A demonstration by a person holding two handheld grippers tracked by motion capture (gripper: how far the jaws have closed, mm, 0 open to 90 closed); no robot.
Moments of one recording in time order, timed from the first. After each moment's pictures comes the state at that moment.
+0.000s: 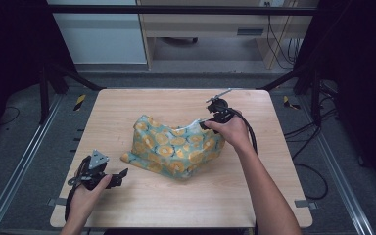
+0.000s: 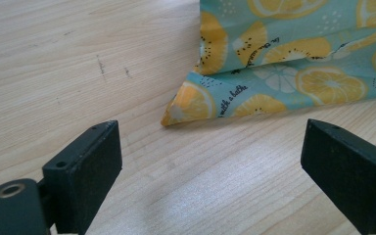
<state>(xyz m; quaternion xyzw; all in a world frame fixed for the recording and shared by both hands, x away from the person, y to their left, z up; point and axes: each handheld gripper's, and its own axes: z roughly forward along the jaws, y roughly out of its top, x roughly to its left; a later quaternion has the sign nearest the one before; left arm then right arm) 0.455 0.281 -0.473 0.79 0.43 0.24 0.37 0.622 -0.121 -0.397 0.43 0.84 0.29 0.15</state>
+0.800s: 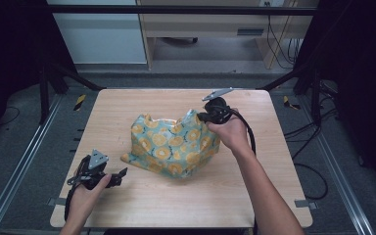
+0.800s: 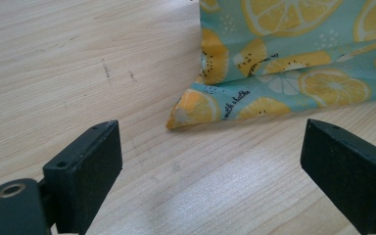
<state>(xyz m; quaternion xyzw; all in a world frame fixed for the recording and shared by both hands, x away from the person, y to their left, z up) 0.455 0.283 -0.472 0.78 0.43 0.25 0.37 0.583 -0.107 -0.353 0.36 0.83 0.39 0.17</state>
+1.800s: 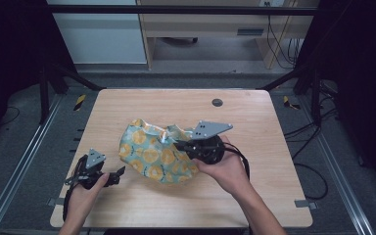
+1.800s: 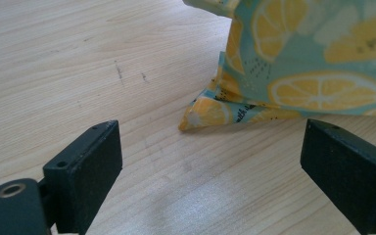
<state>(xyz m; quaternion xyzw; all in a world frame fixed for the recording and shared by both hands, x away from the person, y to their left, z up) 0.455 0.288 -0.469 0.78 0.44 0.26 0.37 0.454 -0.073 -0.334 0.21 0.82 0.51 0.14</state>
